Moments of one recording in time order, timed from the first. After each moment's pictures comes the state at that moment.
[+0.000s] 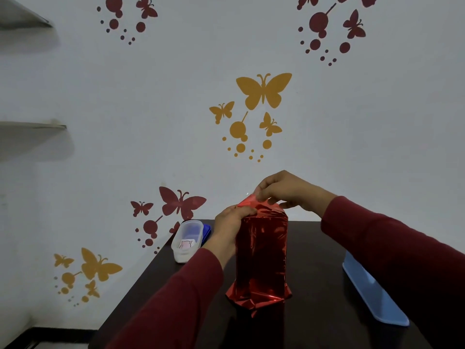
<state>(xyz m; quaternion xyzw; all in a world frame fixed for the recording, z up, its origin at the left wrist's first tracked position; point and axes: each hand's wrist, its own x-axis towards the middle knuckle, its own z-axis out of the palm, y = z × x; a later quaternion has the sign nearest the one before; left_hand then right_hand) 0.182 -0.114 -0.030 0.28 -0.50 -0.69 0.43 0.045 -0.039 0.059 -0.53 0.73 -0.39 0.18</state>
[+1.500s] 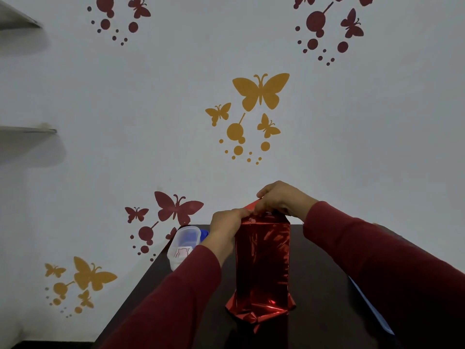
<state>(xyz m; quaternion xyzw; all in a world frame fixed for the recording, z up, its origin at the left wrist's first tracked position) 0.169 -0.150 -0.021 0.38 -0.55 -0.63 0.40 0.040 -0.080 0.050 -0.47 0.80 -0.35 0.15</state>
